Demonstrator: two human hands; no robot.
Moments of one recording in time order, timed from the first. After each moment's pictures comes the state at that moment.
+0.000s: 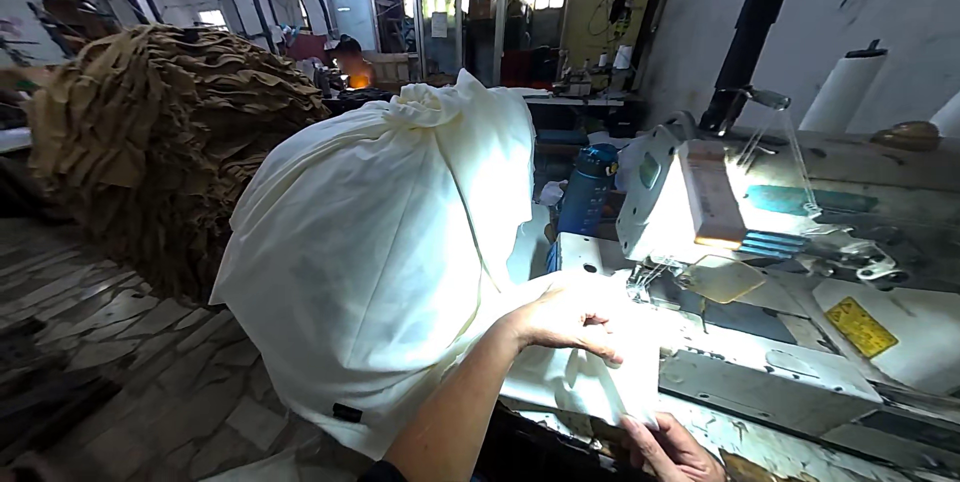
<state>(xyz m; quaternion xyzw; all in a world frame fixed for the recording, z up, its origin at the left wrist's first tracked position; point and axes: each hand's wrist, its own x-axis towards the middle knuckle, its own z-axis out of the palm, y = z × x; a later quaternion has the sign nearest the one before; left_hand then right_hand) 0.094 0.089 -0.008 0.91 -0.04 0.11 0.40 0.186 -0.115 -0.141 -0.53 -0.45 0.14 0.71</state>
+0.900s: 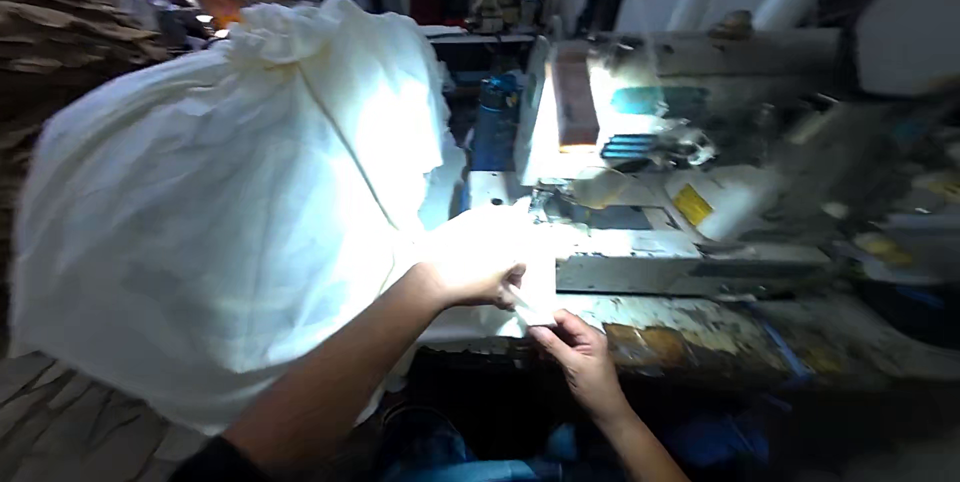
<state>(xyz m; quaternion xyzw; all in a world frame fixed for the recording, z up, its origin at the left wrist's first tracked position) 0.093 0.053 0.029 0.99 0.00 -0.08 0.14 0.185 -0.117 -0.127 -0.53 -0.45 0.12 0.71</state>
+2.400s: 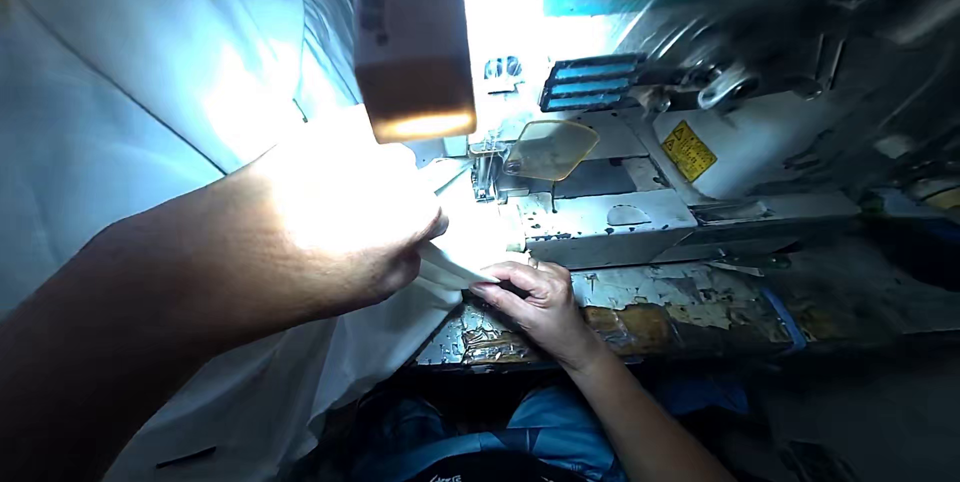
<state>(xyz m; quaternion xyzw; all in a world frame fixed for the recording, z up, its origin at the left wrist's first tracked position) 0.089 0.072 0.096 0.98 -0.11 0.06 -0.18 0.243 -0.073 -0.113 -0.51 -0.59 -0.03 0.63</state>
